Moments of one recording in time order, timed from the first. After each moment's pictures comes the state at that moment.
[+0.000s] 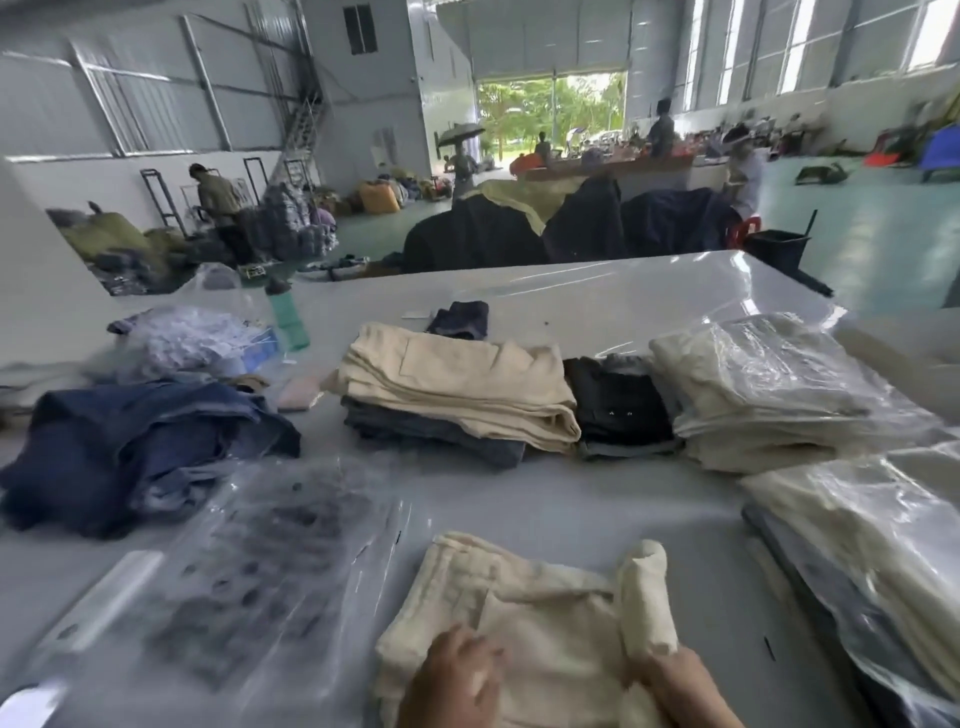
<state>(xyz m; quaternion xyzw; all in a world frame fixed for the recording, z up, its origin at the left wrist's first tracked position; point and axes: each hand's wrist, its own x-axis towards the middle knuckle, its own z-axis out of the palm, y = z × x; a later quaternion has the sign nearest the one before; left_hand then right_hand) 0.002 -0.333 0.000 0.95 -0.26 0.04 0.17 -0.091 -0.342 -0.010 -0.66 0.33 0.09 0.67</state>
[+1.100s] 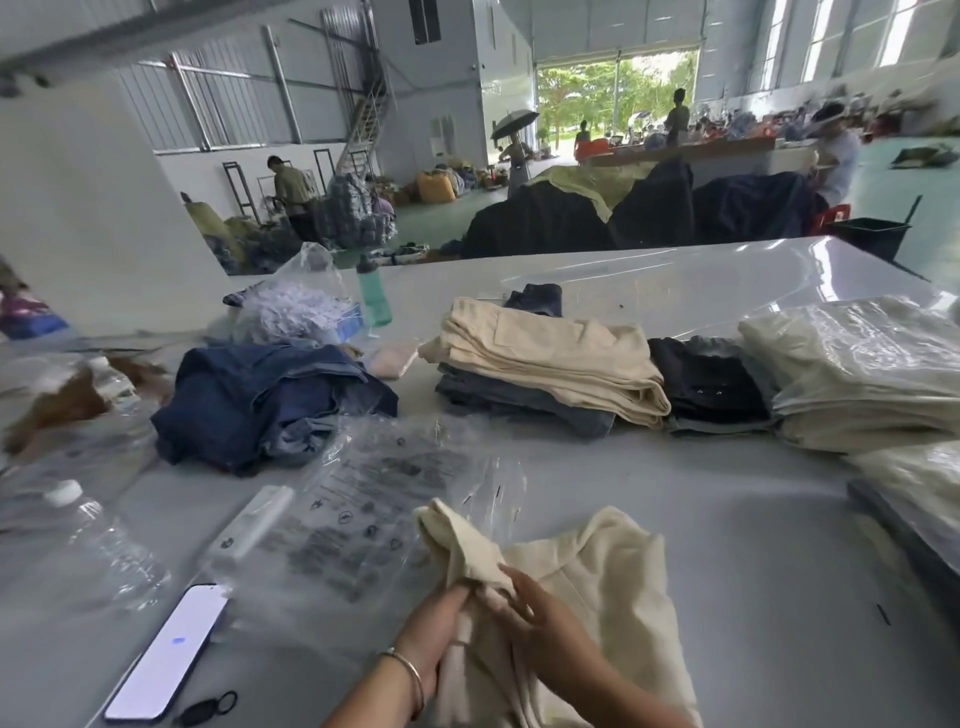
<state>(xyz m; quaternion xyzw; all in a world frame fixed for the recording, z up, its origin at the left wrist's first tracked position) -0.026 -0.021 0.018 0.60 0.09 -0.26 0.75 -0.060 -0.160 0.002 -0.86 0.02 0.01 0.51</state>
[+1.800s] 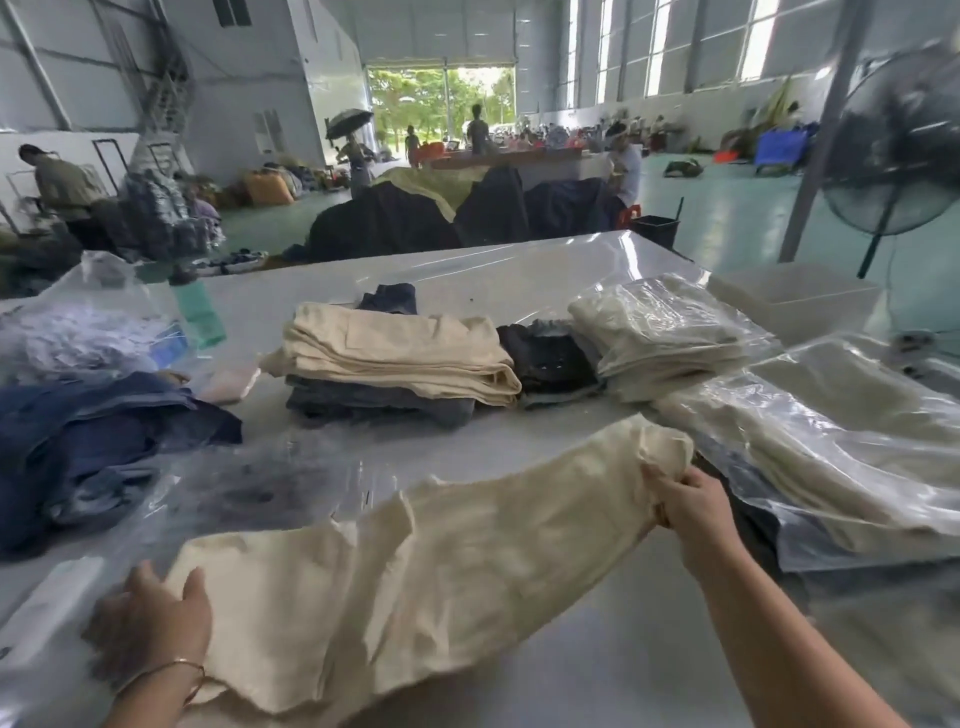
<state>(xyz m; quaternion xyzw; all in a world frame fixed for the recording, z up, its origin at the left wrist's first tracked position) 0.072 0.074 0.014 0.95 0.17 0.09 0.25 -0.136 -0.368 0.065 -0.60 0.36 -0.30 0.65</state>
